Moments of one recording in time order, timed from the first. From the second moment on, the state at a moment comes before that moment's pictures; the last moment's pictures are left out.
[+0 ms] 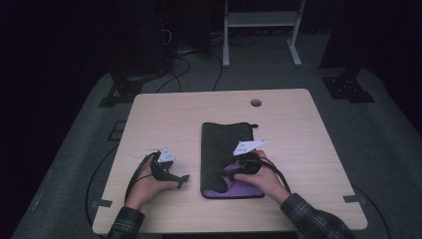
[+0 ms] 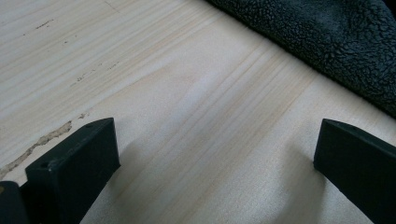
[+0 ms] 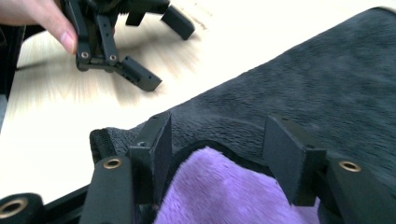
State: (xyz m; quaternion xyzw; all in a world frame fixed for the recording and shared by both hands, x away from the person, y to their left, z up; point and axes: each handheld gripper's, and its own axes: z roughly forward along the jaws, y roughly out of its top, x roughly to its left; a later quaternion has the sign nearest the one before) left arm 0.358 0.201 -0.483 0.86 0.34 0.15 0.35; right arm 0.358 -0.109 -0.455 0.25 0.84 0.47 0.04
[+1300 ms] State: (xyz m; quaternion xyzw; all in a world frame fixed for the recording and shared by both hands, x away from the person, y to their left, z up) left arm 0.357 0.201 -0.483 0.86 0.34 0.15 0.35; right arm 0.336 -0.152 -0.446 0.27 0.83 0.48 0.04
